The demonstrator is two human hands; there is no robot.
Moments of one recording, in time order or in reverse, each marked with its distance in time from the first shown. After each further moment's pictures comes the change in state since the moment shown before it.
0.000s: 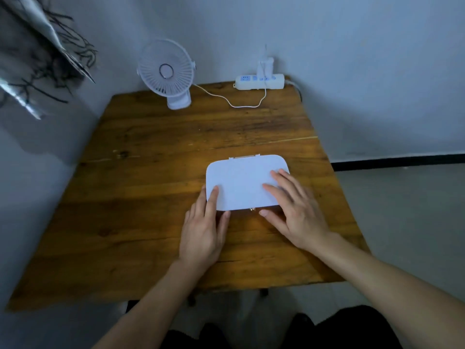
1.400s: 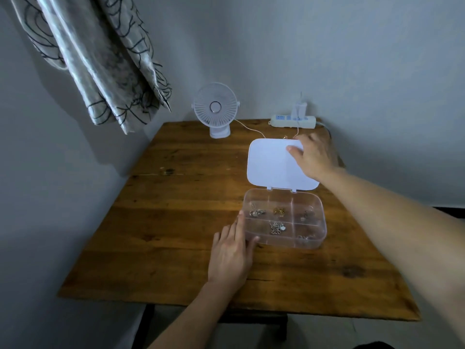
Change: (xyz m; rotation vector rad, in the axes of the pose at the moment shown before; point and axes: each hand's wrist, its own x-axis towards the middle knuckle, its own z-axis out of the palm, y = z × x) left_hand -0.016 -0.012 -0.006 0.020 0.107 -0.013; right_hand 0.183 0.023 -0.032 -0.084 0.037 0.270
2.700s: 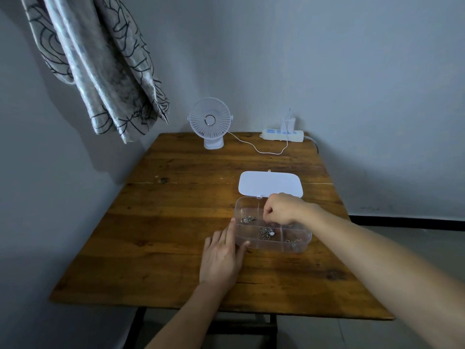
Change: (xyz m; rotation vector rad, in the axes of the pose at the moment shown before) left_hand 0.000 0.007 -0.006 0.042 -0.030 -0.042; right_hand -0.078 -0.044 -0.003 0.006 -0.724 -0.138
